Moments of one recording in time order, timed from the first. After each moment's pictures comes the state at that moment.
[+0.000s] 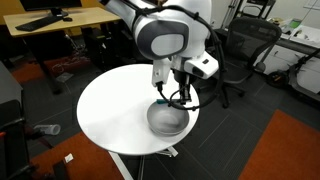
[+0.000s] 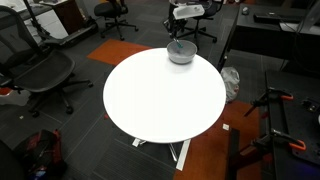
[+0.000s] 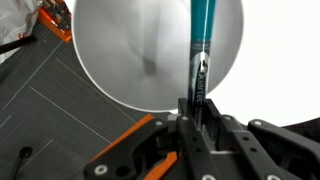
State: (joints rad) arm -0.21 0.73 -0.18 -1.54 0.16 2.42 0.30
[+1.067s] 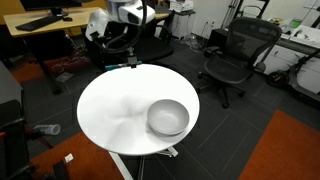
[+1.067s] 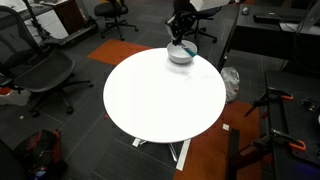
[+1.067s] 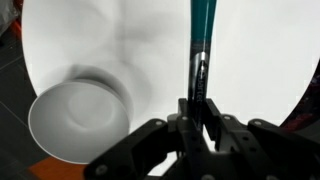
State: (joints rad) arm -0.03 0.24 -0.09 -2.06 0.13 2.43 0.27
